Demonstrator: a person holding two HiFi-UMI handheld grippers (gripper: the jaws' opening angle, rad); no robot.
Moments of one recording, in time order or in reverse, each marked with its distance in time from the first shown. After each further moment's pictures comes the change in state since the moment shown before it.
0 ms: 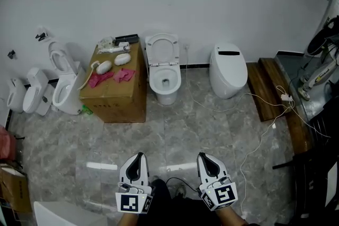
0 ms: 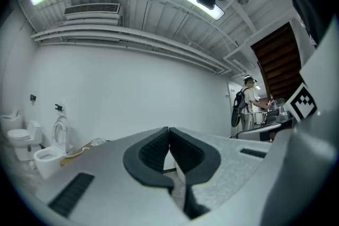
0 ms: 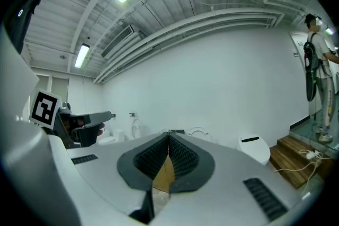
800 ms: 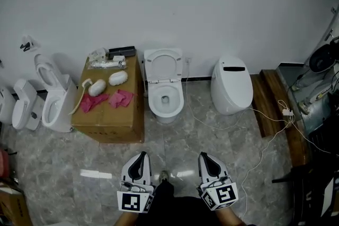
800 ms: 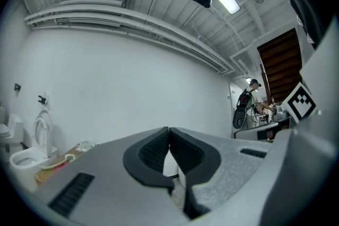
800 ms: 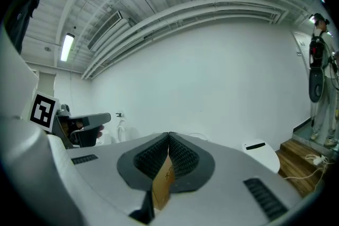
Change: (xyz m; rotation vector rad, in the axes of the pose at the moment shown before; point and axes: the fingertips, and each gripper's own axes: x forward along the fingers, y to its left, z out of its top) left arm 0.238 0.149 -0.020 -0.037 0.018 -0.079; right arm 0.268 -0.056 0.023 -0.003 0.020 -0.068
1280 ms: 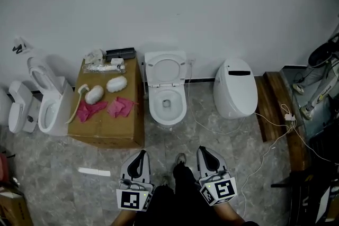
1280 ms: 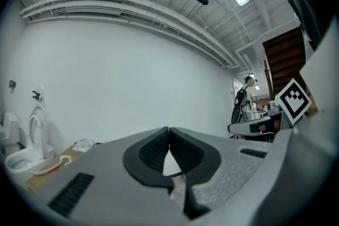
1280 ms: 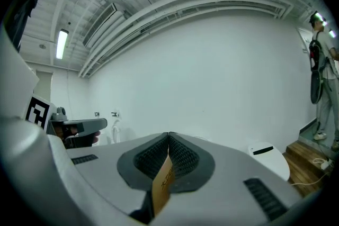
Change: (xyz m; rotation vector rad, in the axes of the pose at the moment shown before) left arm 0.115 0.081 -0.020 -0.002 0.062 -0.004; right arm 0.152 -0.029 0.014 -0.004 0.018 0.003
